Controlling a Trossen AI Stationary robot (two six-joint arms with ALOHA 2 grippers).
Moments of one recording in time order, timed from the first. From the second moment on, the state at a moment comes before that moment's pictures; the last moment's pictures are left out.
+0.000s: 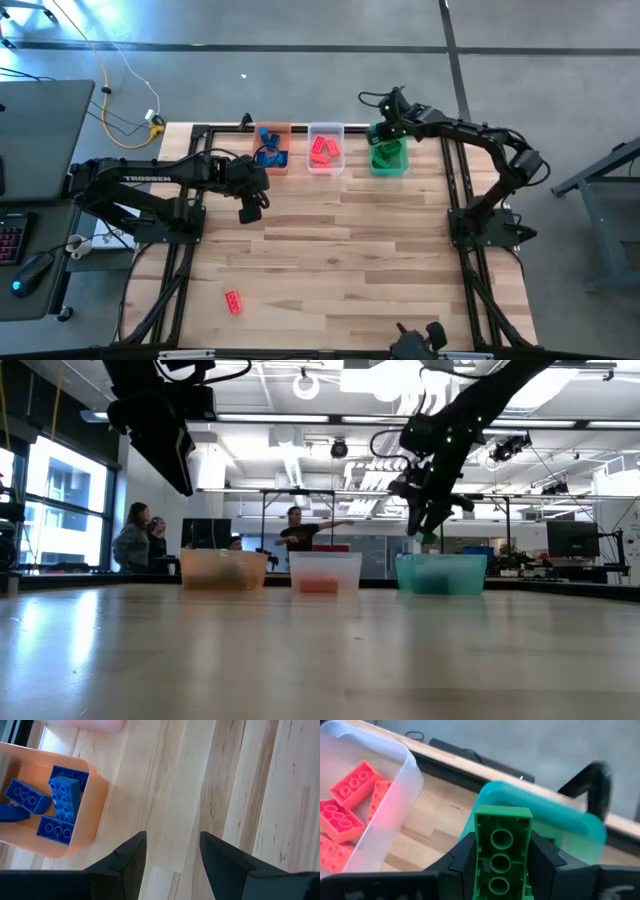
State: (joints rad) left arm 0.25 1.15 0.89 -0.86 -0.17 -0.02; right arm -0.75 1.61 1.13 -0.49 0.14 0.36
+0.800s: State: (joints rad) left arm 0.25 1.15 0.89 -0.86 -0.20 -0.08; right arm -0.81 1.67 1.13 -0.50 0.09 0.29
